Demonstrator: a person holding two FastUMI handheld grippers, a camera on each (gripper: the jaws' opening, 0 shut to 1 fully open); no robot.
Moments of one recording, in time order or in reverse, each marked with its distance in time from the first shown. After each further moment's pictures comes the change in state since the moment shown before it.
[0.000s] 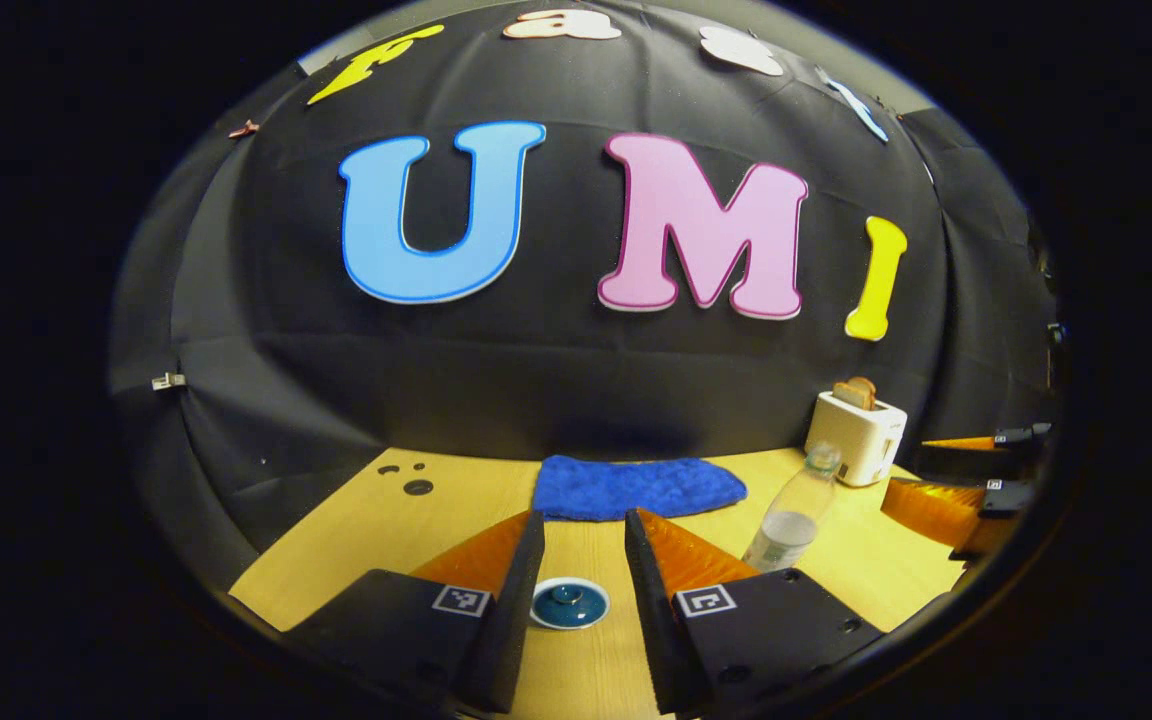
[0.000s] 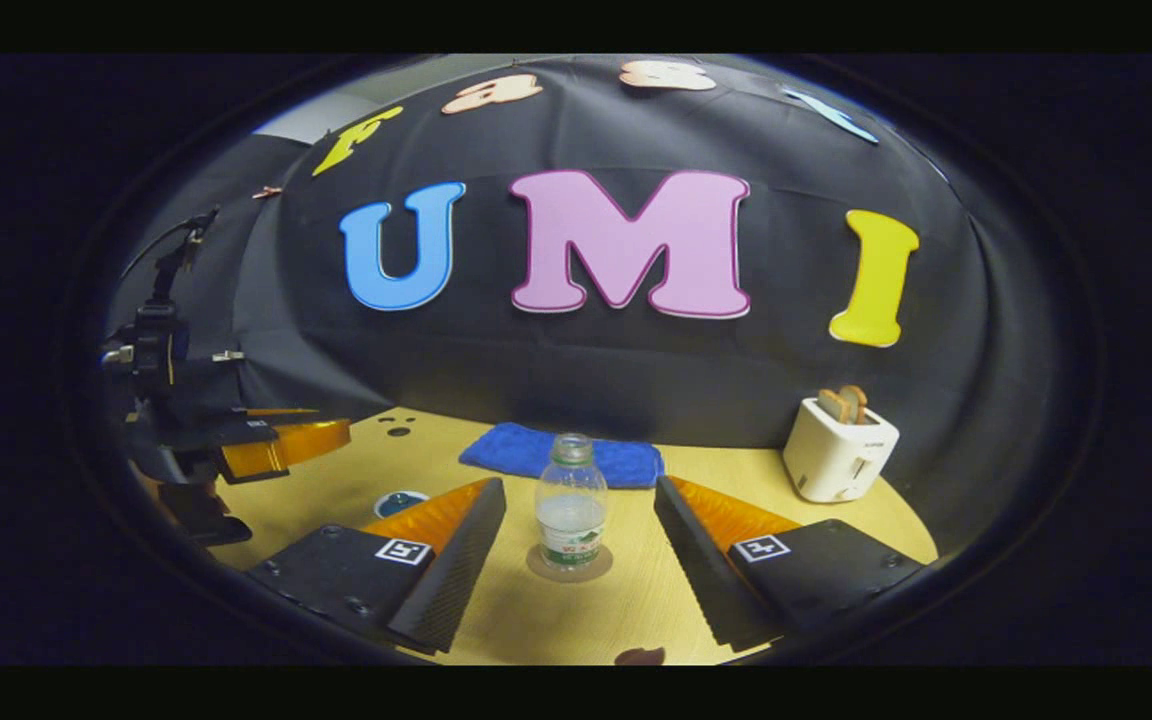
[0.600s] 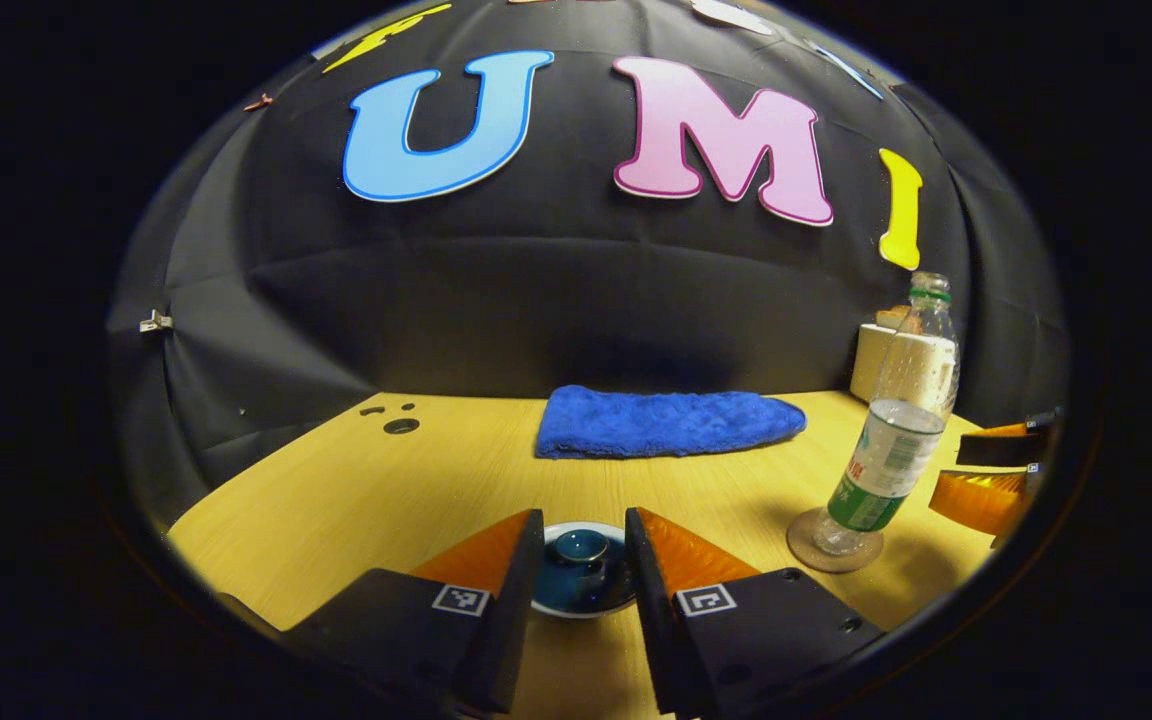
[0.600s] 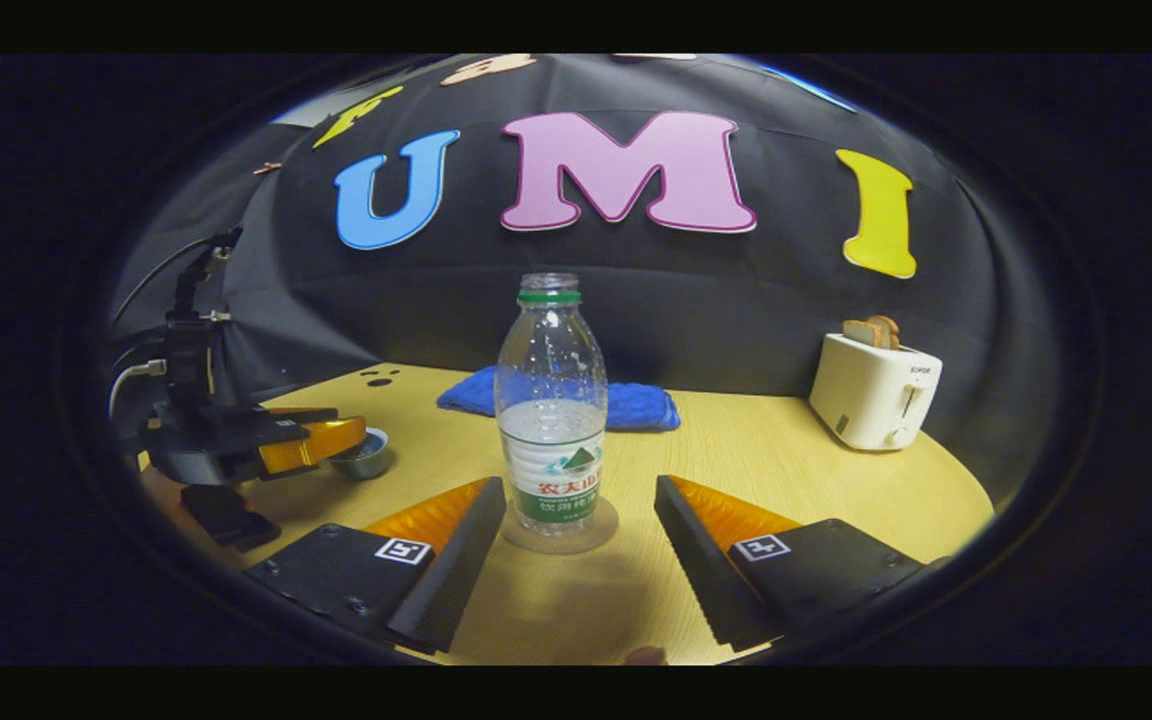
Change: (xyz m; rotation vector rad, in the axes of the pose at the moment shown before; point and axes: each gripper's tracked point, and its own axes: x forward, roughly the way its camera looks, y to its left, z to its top) left arm 0.086 0.015 -0.142 0.017 0.045 0.044; right arm 0.060 -0.010 -0.135 0.016 0.076 0.016
